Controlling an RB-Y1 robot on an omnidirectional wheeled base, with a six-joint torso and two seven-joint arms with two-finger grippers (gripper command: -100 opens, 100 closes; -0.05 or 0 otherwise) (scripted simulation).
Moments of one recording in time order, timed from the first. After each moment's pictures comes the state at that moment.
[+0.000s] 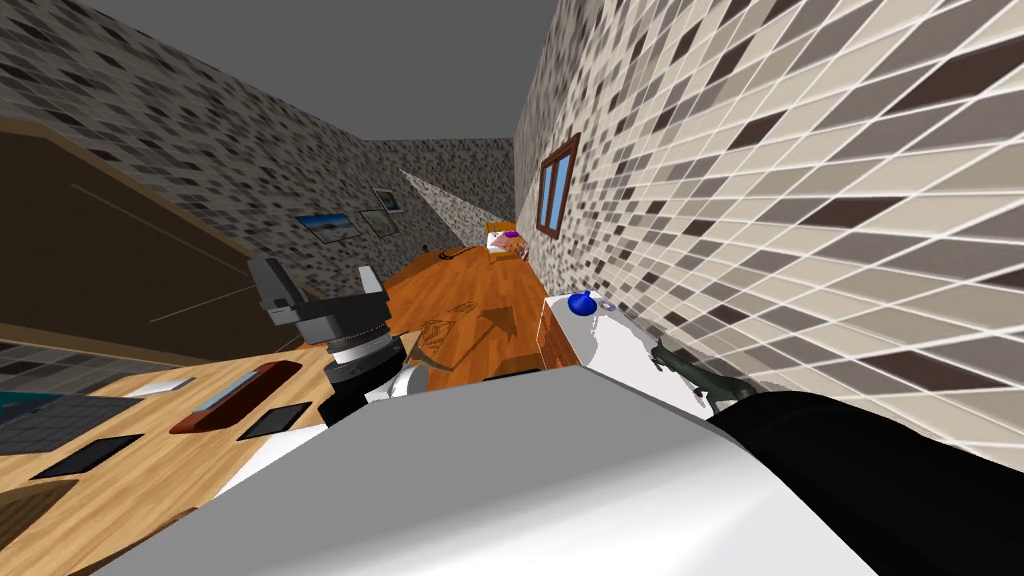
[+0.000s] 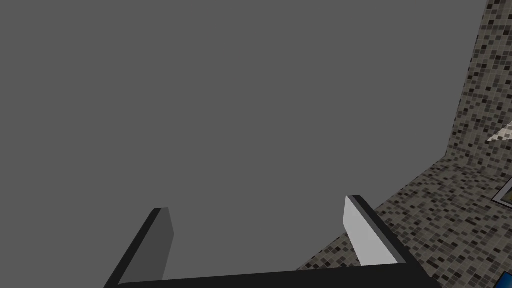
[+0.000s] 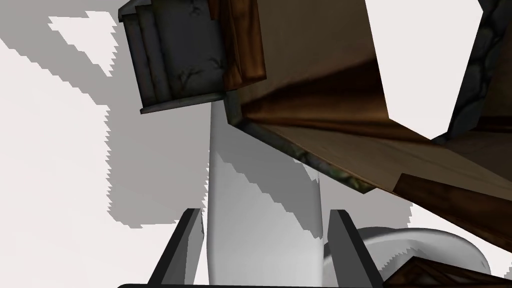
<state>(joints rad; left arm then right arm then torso) 0.51 -0.05 -0.05 -2.40 0.03 -0.63 0.03 0.80 -1.04 -0.26 -0.49 -1.73 1.01 -1.47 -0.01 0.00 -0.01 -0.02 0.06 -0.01</state>
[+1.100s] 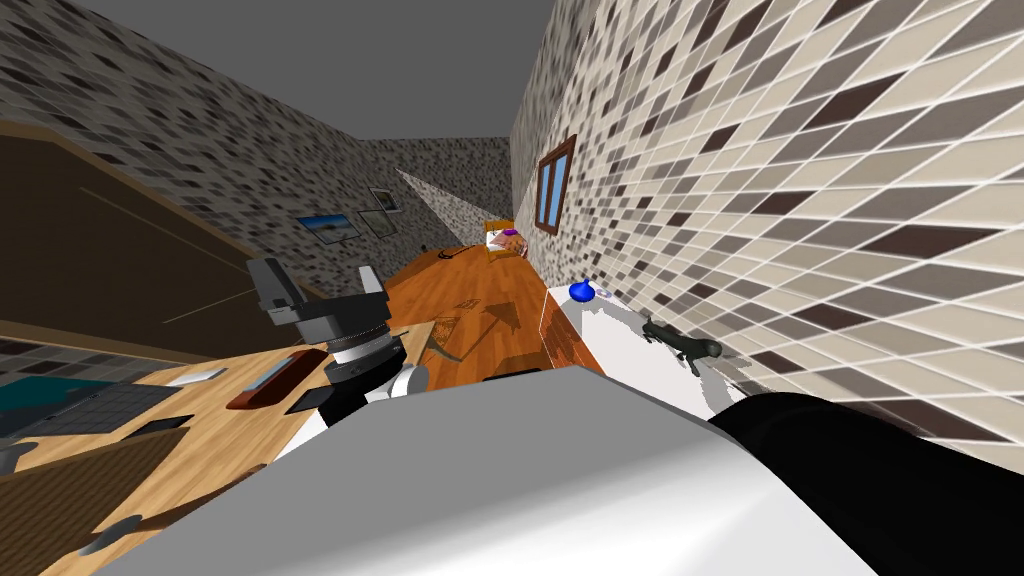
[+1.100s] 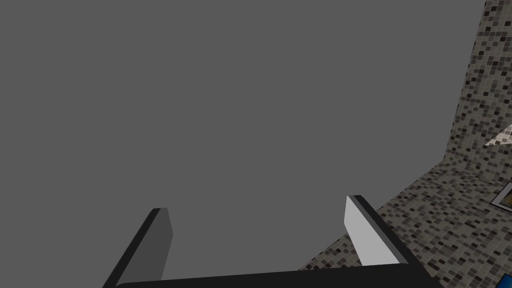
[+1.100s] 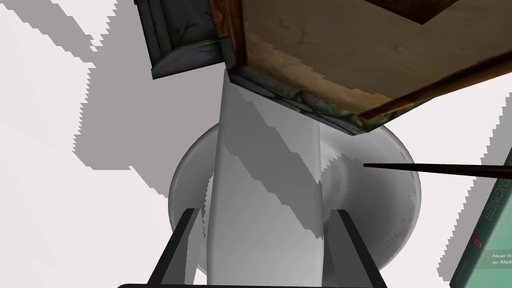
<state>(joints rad) 0.51 -0.05 -0.05 -2.40 0.03 -0.63 0.03 0.86 -1.07 -0.35 -0.53 -1.80 1.10 -1.45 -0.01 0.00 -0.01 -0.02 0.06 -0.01</state>
